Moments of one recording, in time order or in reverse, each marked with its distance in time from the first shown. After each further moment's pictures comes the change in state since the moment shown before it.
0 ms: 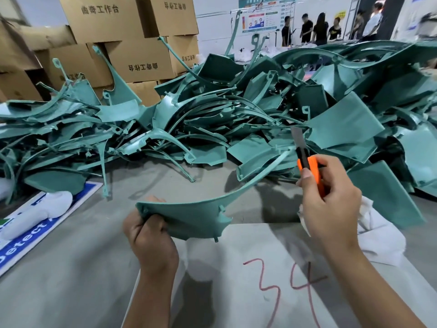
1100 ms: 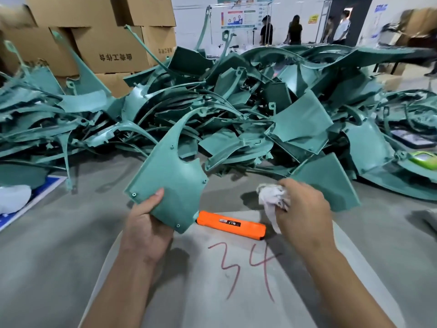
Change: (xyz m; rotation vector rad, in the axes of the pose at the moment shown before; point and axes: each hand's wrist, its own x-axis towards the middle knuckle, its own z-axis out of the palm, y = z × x) left_hand -0.016 -0.003 0.021 -0.415 -0.127 -0.823; right_hand -0.016 0.000 -0.051 -0.680 -0.355 0.145
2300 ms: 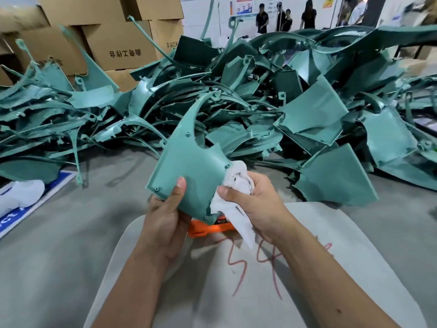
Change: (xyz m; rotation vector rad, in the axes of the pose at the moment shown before) left_hand -0.003 -0.020 0.006 0.170 -0.086 0.102; right_hand 0.008 -0.054 0.045 1.299 -0.574 0.042
